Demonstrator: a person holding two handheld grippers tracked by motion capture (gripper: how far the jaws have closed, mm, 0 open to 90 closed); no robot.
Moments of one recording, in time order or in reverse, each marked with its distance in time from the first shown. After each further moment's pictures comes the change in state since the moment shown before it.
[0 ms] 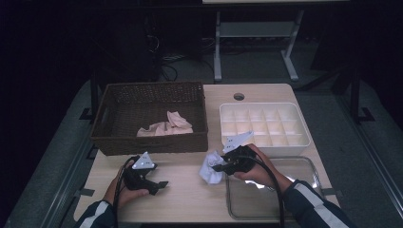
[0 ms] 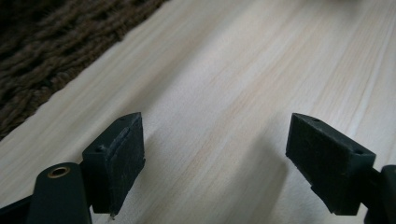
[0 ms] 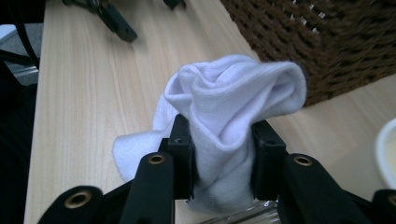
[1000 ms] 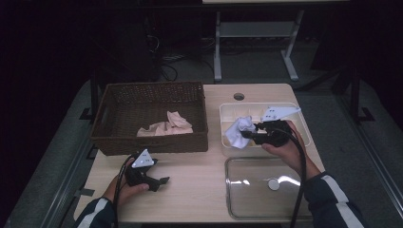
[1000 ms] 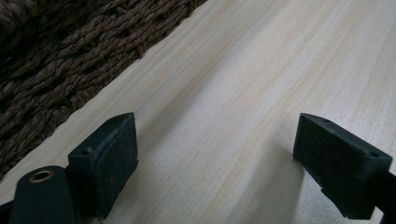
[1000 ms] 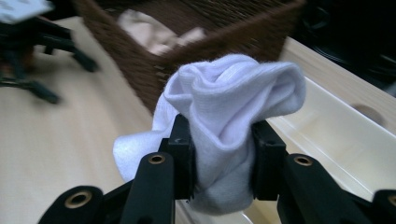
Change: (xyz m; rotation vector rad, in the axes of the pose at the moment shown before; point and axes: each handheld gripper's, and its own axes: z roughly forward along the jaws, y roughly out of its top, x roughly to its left) left arm 0.012 -0.003 0.008 -0.079 0.009 -0.007; right arm -0.054 -0.004 -0.096 -0.180 -0.296 0.128
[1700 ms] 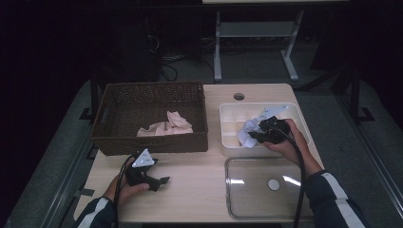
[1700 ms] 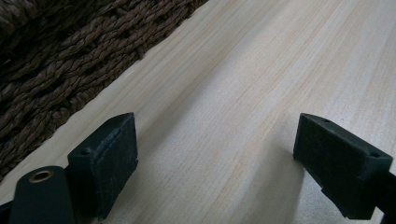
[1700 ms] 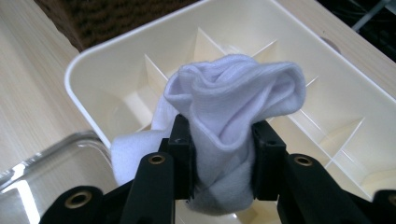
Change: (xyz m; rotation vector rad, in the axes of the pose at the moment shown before) left arm 0.000 0.001 0.001 -0.001 0.001 -0.004; right arm -0.018 -0.012 0.027 0.274 -0.149 -0.051
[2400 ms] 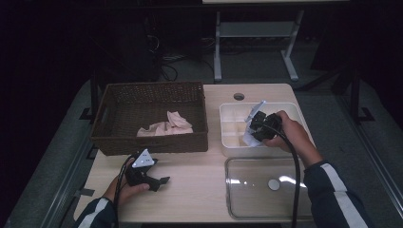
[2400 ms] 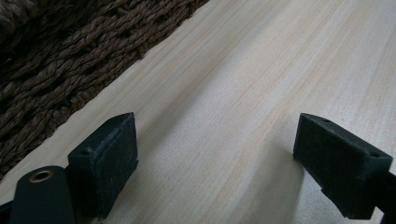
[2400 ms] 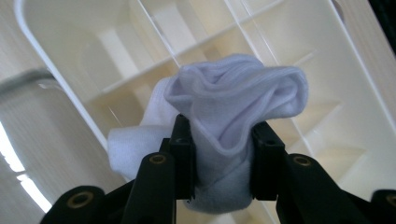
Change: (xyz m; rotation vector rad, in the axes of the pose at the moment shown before) left arm -0.001 0.000 0.000 -0.006 0.005 -0.006; right arm 0.006 0.030 0.005 0.295 -0.059 -0.206
